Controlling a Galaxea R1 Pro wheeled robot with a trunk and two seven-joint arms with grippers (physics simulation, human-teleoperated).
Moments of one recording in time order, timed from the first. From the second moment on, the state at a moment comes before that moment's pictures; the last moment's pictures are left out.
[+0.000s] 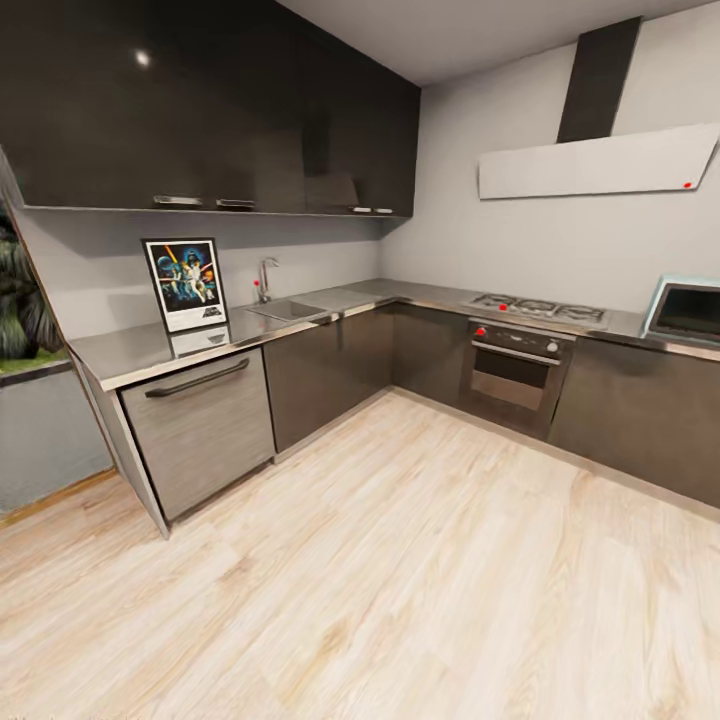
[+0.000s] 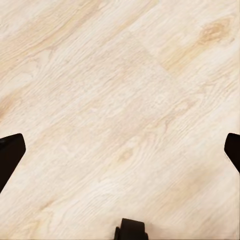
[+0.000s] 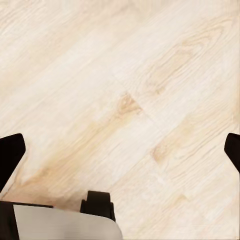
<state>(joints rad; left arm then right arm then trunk) 0.05 0.02 0.18 -0.62 0.00 -0.14 0.00 -0.13 -0.02 0.08 -0.37 0.10 -0.02 -0.06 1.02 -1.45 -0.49</state>
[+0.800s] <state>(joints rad) 0.05 0.02 0.19 -0.62 0.00 -0.14 0.00 -0.13 -0.02 0.08 -0.37 0.10 -0.02 -0.06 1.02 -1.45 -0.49</state>
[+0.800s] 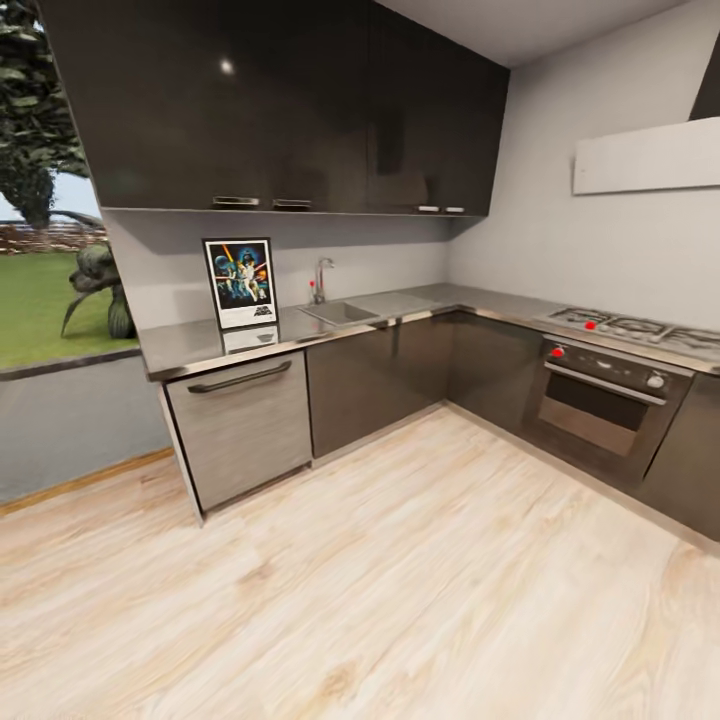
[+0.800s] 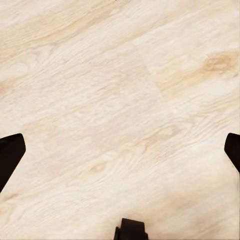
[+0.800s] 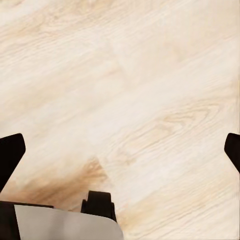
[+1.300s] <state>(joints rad) 0.05 0.02 0.19 -0.62 0.00 -0.14 0.00 -0.13 -0.02 0.08 -0.37 0.10 -0.07 -0.06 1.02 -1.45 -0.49</state>
